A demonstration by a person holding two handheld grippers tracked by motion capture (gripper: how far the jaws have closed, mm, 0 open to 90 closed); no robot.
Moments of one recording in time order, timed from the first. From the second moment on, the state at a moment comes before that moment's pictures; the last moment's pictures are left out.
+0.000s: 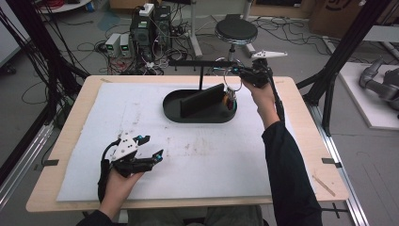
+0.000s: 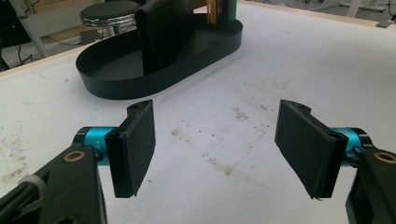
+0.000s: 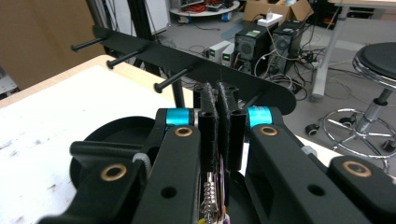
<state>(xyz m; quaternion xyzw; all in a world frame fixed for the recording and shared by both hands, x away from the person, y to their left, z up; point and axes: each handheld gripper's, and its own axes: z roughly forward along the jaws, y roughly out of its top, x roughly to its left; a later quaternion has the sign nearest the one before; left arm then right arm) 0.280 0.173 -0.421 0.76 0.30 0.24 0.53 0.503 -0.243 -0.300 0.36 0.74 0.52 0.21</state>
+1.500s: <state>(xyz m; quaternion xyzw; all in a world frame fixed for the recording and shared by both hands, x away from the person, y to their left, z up) 0.280 0.178 -0.420 0.75 0.31 0.25 0.52 0.474 -0.260 -0.289 0.37 0.75 0.48 0.26</state>
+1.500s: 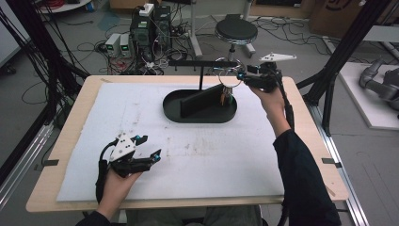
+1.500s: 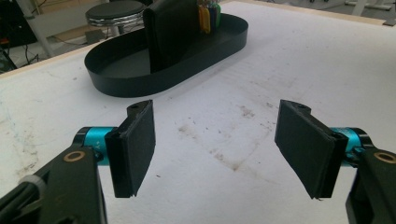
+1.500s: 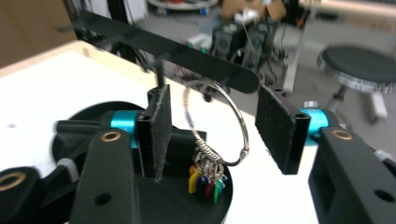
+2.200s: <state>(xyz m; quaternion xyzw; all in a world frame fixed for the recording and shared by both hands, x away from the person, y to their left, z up) 0.291 0.178 -0.410 0.75 0.30 0.27 0.53 0.343 -0.322 -0.330 0.34 0.73 0.54 0.25</state>
